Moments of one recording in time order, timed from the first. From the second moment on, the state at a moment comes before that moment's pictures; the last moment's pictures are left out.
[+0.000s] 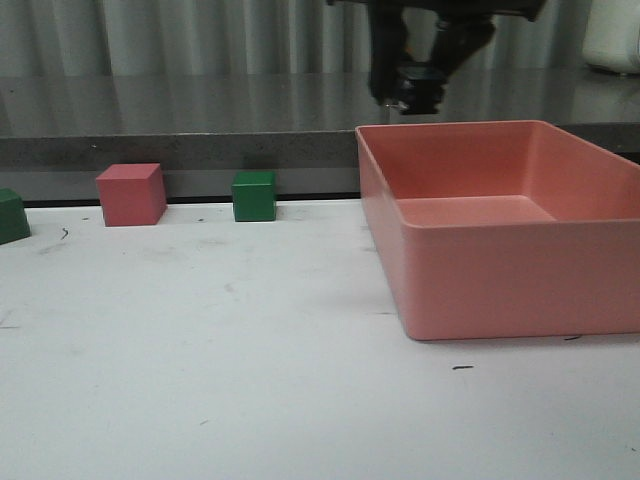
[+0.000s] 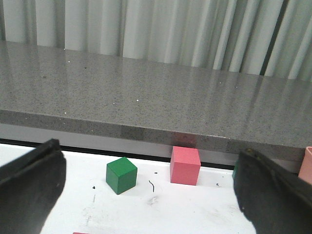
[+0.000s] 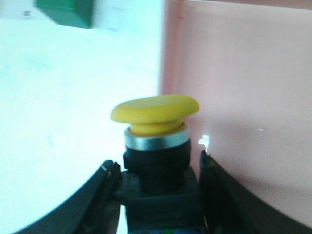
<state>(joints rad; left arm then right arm) 0.03 0.40 -0.49 -0.07 0.23 -0.05 0.47 1.87 -1.78 -0.04 0.98 0.34</state>
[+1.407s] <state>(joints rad) 0.03 0.40 -0.49 -0.07 0.23 -0.05 0.76 2.35 -2.01 0.03 0.95 0.66</state>
